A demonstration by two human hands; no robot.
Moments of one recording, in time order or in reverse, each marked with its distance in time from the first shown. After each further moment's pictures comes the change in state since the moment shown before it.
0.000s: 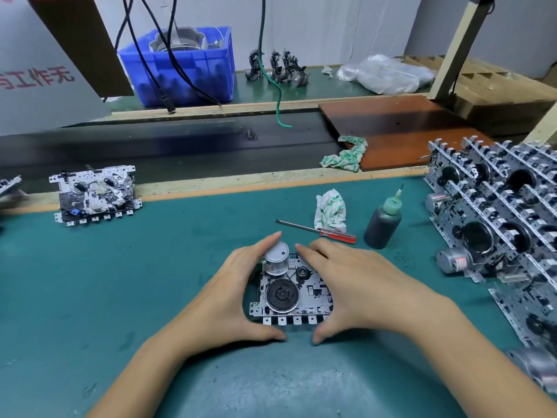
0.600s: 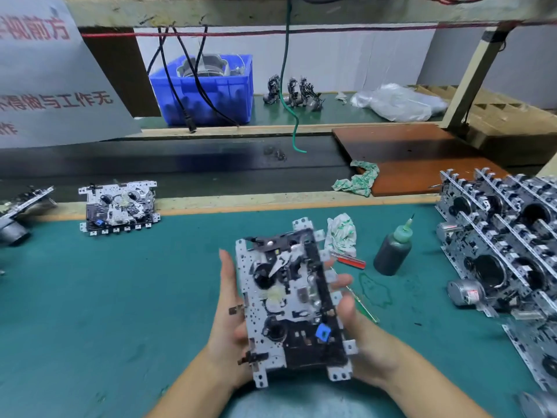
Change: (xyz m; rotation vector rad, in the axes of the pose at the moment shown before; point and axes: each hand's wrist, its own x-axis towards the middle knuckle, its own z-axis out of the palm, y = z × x) left_hand 0.012 0.043 0.018 -1.634 -0.105 -0.318; right_hand -0.017 -0.041 -0.003 1.995 -0.305 -0.016
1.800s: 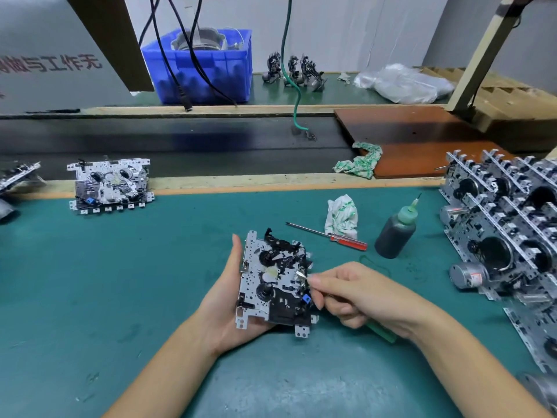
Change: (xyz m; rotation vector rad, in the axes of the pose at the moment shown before) left_hand 0.010 0.003 -0.038 -0.121 0.253 -0.162; right_hand 0.012 -0.011 -0.047 -0.541 0.200 0.190
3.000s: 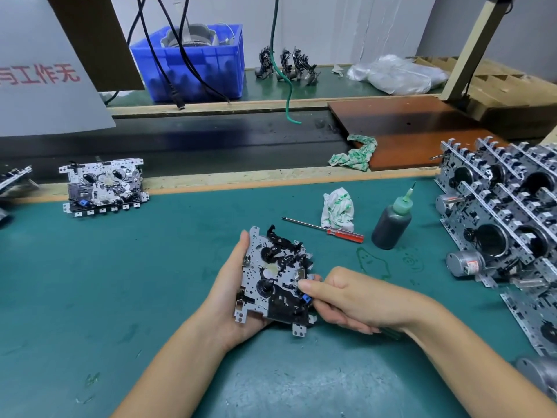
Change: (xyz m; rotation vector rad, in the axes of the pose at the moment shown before) left_hand -0.003 -0.003 0.021 0.013 0.166 0.039; right_hand -0.003 -0.002 0.007 -0.455 0.001 0.044
